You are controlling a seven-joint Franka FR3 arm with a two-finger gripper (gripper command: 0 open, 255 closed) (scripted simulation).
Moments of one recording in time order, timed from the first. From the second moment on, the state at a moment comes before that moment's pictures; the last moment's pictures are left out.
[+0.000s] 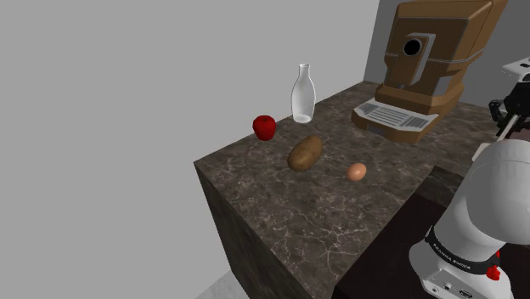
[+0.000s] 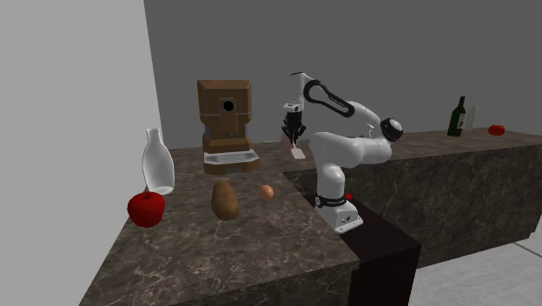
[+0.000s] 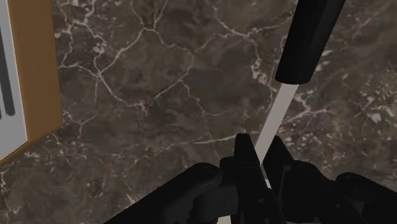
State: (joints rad) arm 0.06 -1.74 -0.88 -2.57 -1.11 1.08 -1.95
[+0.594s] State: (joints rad) arm -0.02 -1.78 -1.00 -2.67 -1.20 1.15 -1.98
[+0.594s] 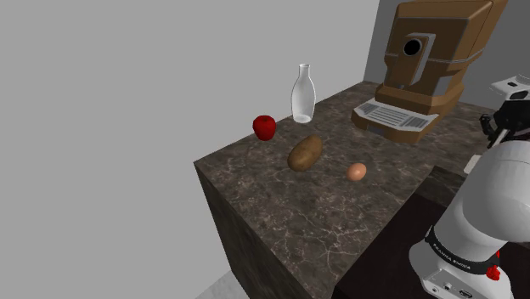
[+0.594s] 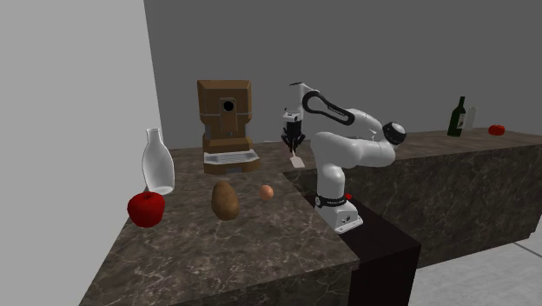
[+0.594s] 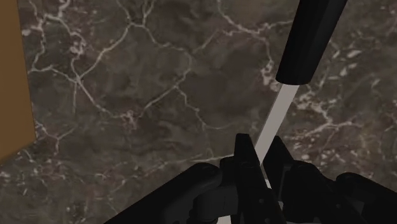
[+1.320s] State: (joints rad) arm -0.14 -1.78 -1.17 -2.76 -1.34 1.25 -2.03
